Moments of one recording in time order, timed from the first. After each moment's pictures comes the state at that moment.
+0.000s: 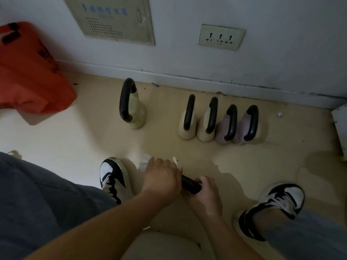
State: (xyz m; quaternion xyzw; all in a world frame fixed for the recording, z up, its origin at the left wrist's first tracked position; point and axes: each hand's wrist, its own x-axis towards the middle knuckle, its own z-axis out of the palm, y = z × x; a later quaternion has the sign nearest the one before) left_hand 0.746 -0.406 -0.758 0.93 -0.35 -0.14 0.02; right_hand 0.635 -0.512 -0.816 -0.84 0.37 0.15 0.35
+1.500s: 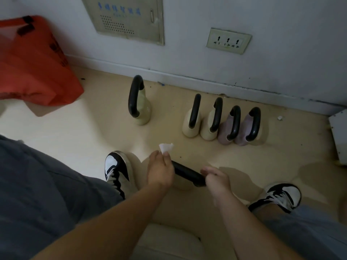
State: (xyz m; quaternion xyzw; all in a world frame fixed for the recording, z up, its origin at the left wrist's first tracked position) left_hand 0.750 -0.386 -0.791 0.89 0.03 -0.22 0.39; right_hand 0.659 -0.535 -0.805 -0.54 0.59 0.06 0.60
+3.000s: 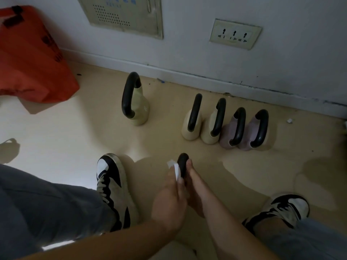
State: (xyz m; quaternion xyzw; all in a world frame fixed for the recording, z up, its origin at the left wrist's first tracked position) left_hand 0.695 -0.410 -0.761 0.88 -0.01 -0.29 0.38; right_hand 0.697 -0.523 -0.842 -0.37 0.46 0.23 0.77
